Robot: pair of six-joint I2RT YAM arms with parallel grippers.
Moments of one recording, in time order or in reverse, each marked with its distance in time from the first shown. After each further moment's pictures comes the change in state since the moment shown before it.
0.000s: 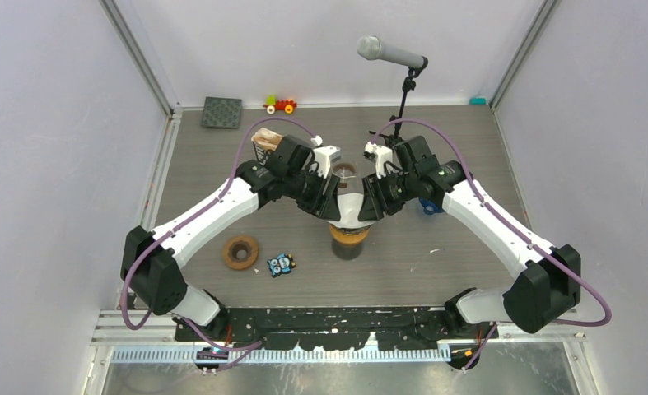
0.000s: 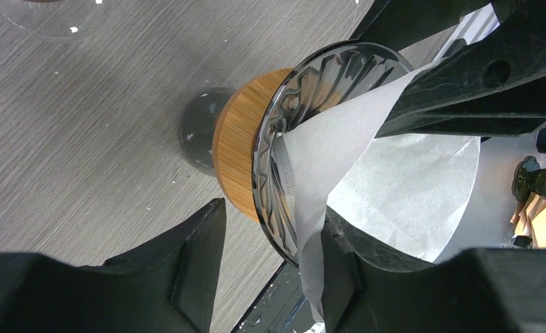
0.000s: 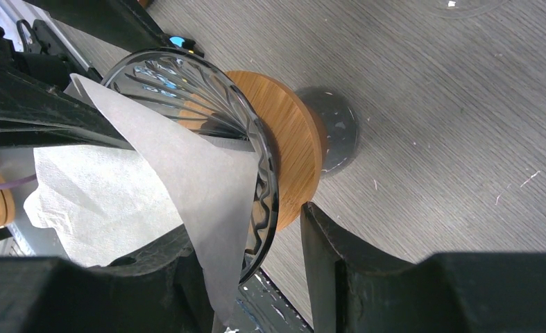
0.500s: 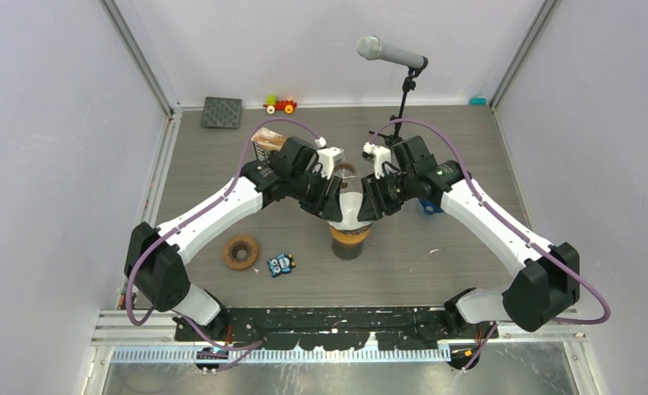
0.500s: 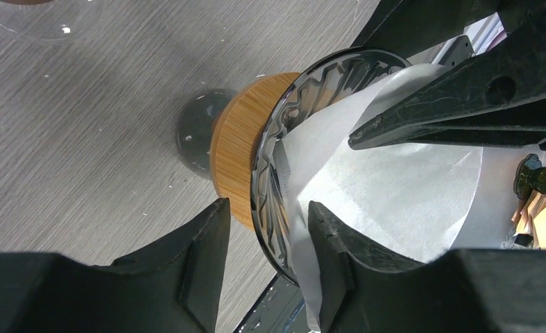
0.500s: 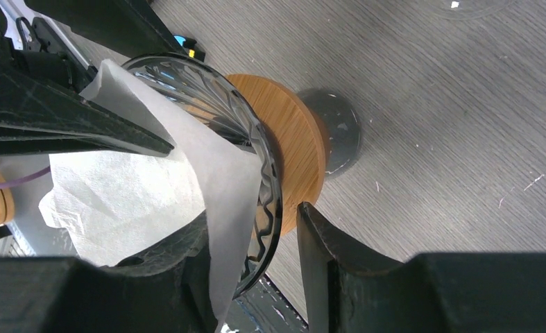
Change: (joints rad) left arm -0.009 0.024 0.001 0.014 0.000 -0.001; right arm 0.006 0.007 0.002 0.003 0.001 0.000
